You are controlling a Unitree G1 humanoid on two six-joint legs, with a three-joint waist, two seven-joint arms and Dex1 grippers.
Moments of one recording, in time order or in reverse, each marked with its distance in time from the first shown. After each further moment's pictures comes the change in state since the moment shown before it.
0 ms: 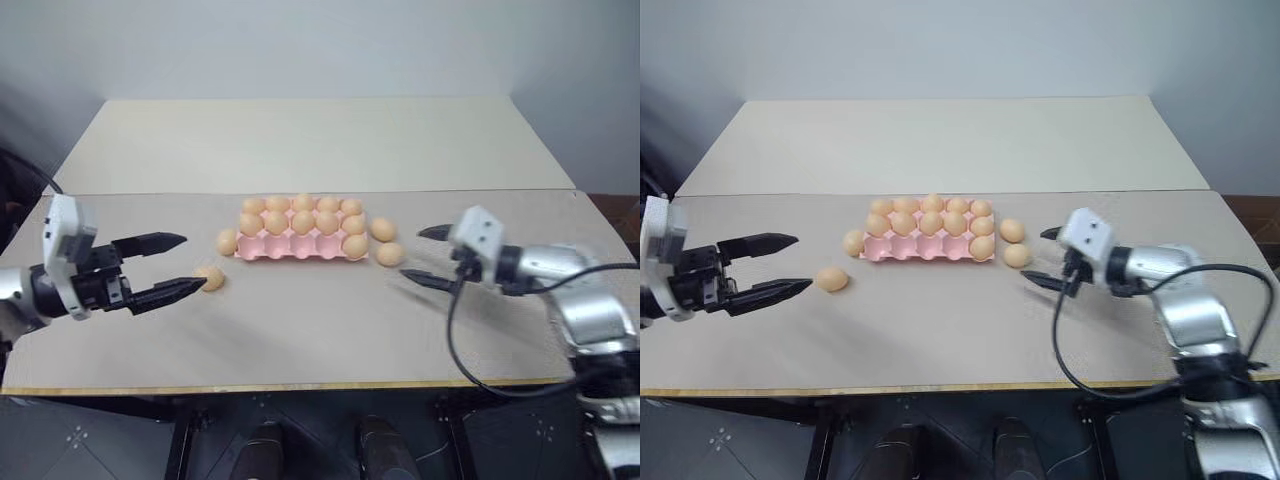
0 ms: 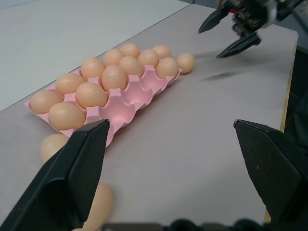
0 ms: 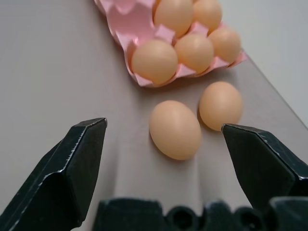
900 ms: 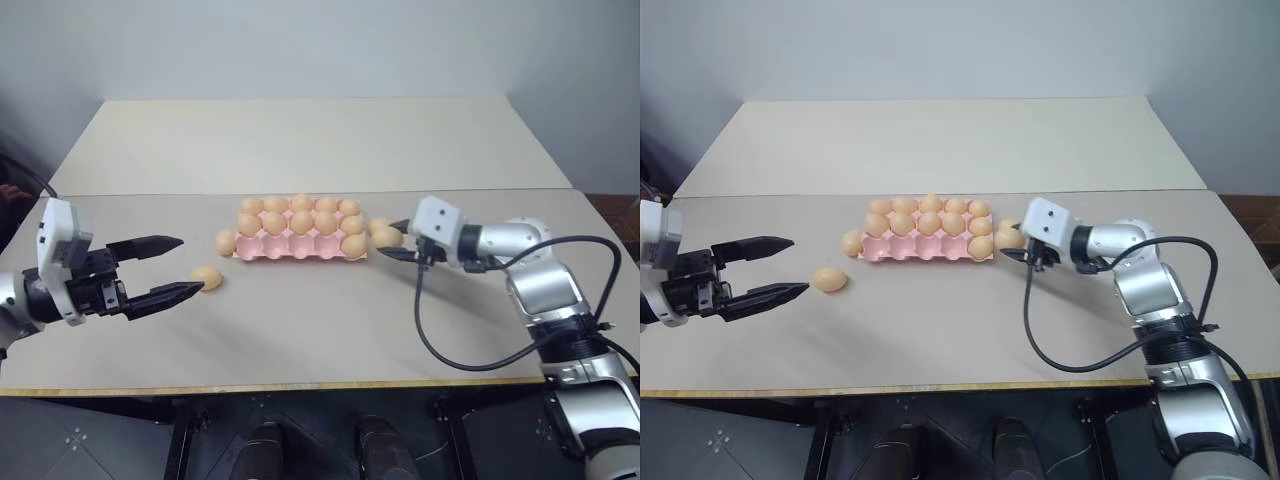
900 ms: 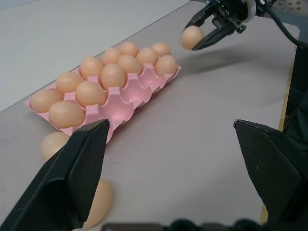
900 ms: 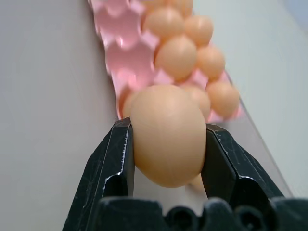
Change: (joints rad) left arm 0.046 0.004 0.048 -0.039 -0.002 0.004 0.008; right arm -0.174 0.132 0.057 -0.011 -0.074 0.016 0.029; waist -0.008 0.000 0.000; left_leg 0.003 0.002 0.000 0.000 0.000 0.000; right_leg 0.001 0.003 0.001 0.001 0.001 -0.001
